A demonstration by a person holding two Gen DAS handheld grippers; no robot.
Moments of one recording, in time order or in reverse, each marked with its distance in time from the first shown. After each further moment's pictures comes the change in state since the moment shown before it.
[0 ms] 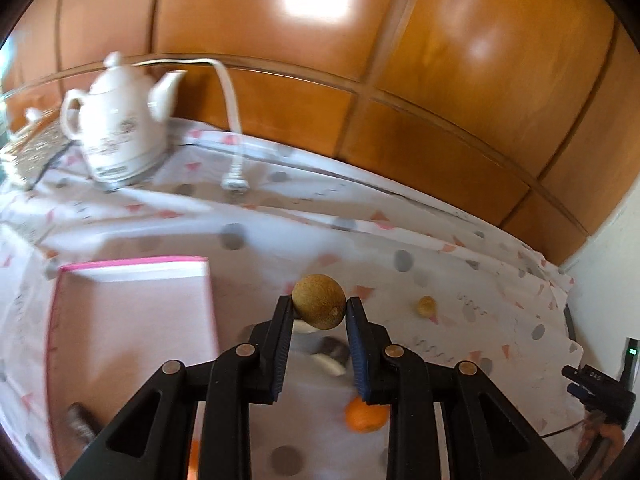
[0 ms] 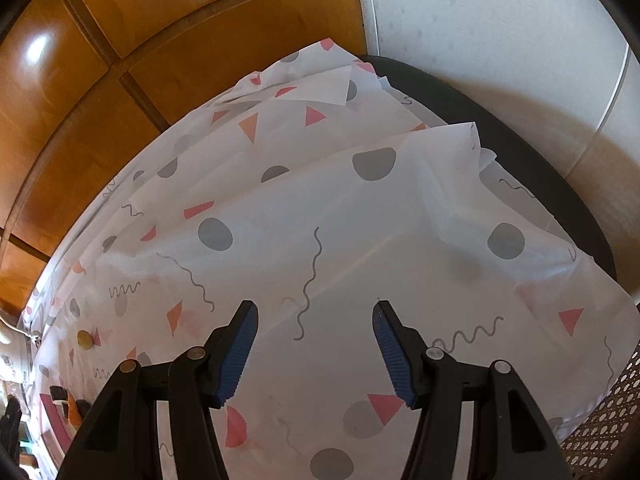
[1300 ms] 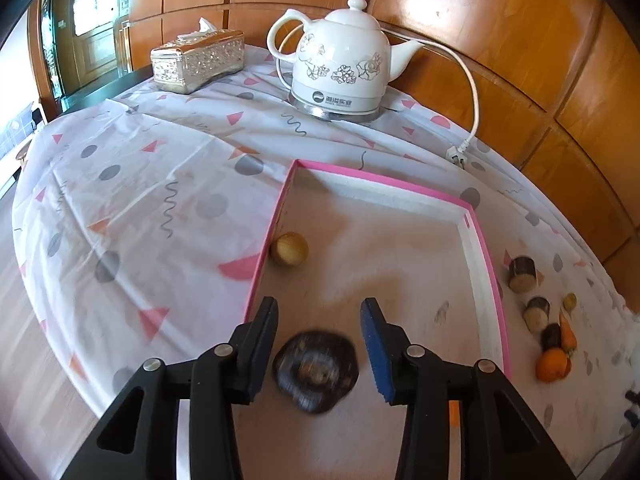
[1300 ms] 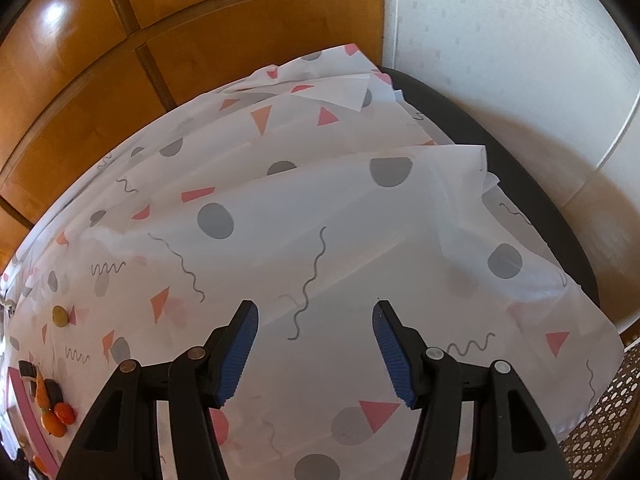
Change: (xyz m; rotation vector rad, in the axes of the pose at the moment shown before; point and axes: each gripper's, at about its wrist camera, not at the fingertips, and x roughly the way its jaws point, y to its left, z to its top) left arm -0.041 0.171 -0.084 -0.238 -0.007 0.296; right arm 0.005 0.017 -0.005 -0.123 -0.018 -0.069
